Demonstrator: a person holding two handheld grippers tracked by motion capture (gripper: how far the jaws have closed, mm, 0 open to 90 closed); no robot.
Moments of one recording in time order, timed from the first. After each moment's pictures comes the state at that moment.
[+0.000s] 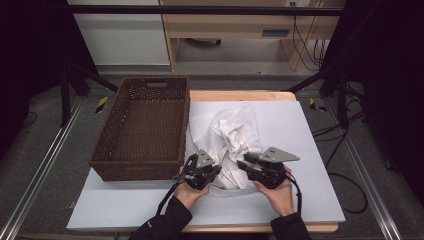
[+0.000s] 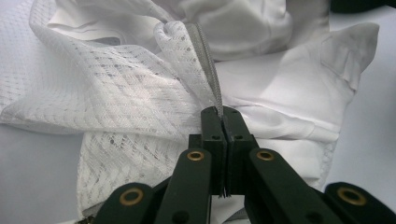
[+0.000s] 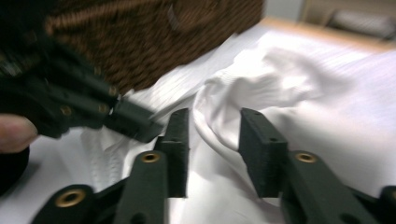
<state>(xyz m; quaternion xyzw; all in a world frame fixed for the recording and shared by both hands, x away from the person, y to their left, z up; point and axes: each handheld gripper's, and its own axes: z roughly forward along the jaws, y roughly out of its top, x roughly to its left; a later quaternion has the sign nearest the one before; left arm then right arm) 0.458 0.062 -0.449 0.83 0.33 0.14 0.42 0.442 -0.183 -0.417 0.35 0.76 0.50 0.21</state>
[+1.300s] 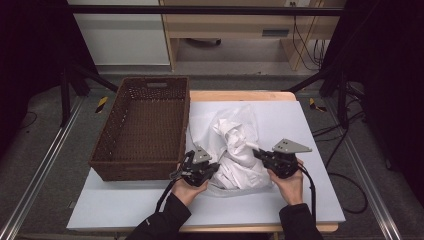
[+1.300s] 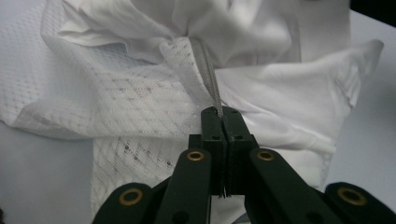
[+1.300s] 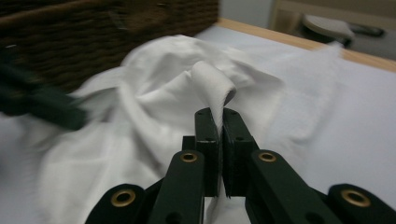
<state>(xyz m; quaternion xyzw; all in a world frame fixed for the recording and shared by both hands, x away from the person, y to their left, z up) 0.464 0.071 -0.436 0.82 0.34 0.13 0.44 0.469 -0.209 -0.423 0.36 0.76 0.49 0.21</state>
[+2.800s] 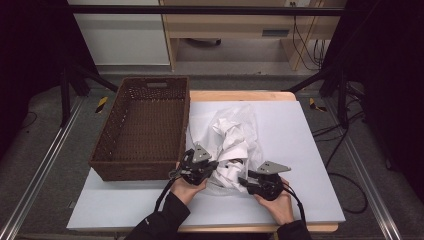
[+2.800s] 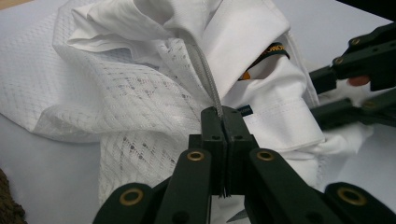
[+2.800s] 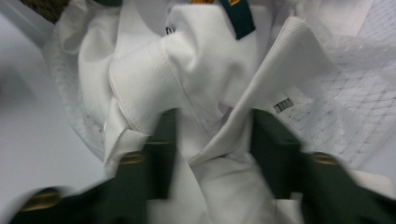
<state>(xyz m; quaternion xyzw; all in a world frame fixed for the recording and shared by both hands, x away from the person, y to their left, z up) 0.464 0.072 -0.434 0.83 0.33 0.14 0.43 0.440 -0.179 -0.481 0.38 0.80 0.43 0.16</state>
